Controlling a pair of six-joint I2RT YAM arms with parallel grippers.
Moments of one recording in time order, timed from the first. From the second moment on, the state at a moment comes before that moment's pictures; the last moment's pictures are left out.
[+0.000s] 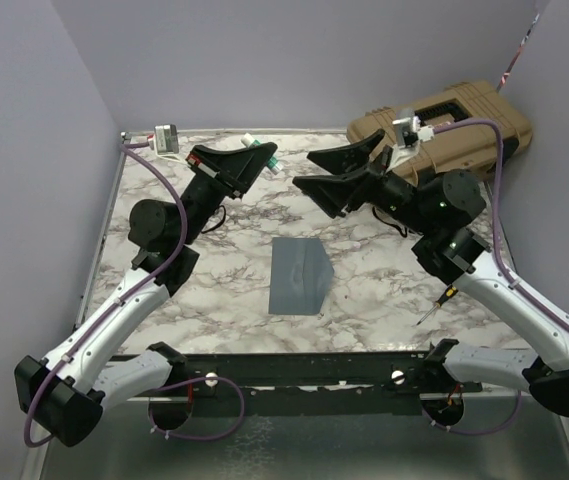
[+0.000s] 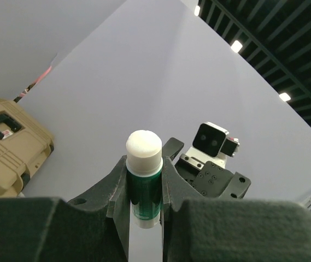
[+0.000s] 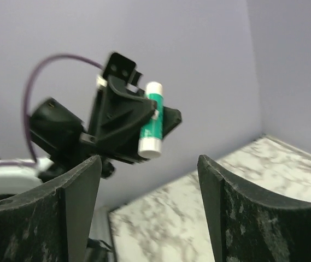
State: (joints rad) left arm -0.56 1.01 0.95 0.68 0.18 -1.14; right arm 0.76 1.12 1.21 0.36 -0.34 0.50
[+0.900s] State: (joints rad) left arm -0.56 1.06 0.98 0.64 0.20 -1.11; right arm 0.92 1.29 1.41 0.06 -0.13 -0.14
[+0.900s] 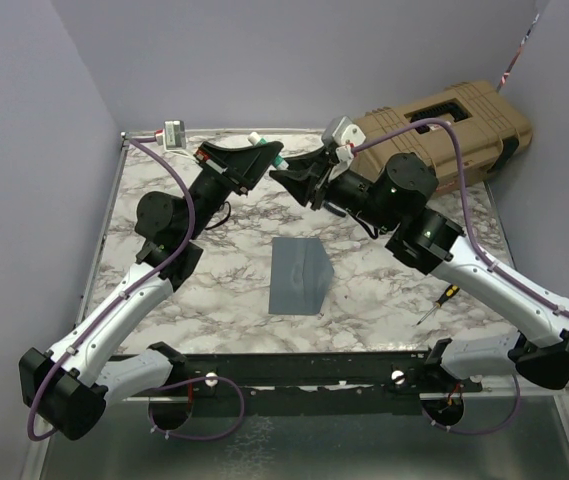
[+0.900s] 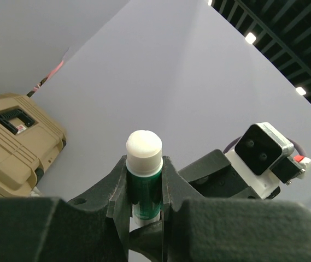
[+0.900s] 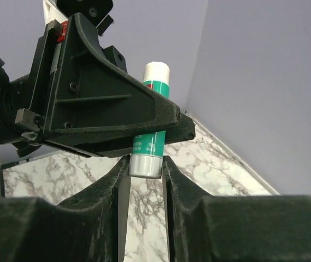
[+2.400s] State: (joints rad) left arm -0.58 0.98 1.00 0.74 0.36 -1.01; right arm 0.83 1.28 1.32 0.41 -0.51 0.88
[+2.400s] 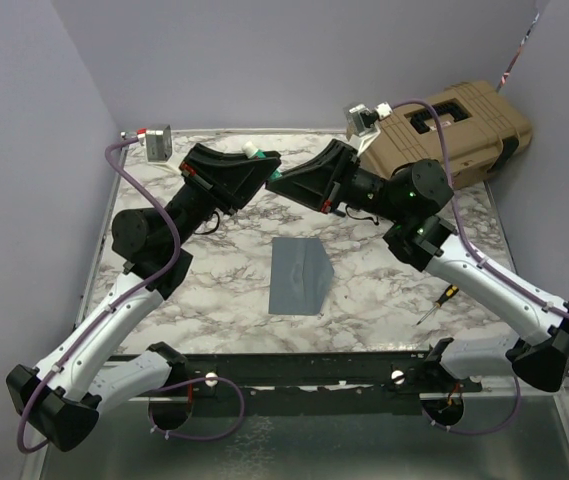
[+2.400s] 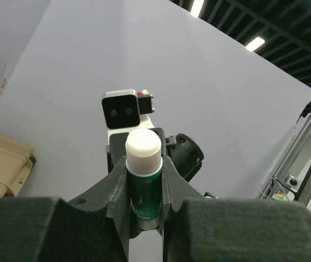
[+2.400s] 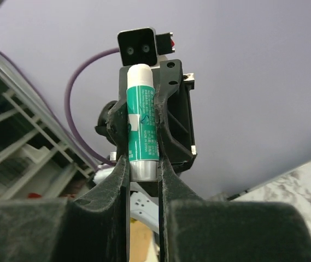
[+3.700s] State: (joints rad) left arm -0.56 0.97 0.96 0.77 0.23 -1.14; right arm 0.82 1.19 1.32 0.23 -0.29 0.21
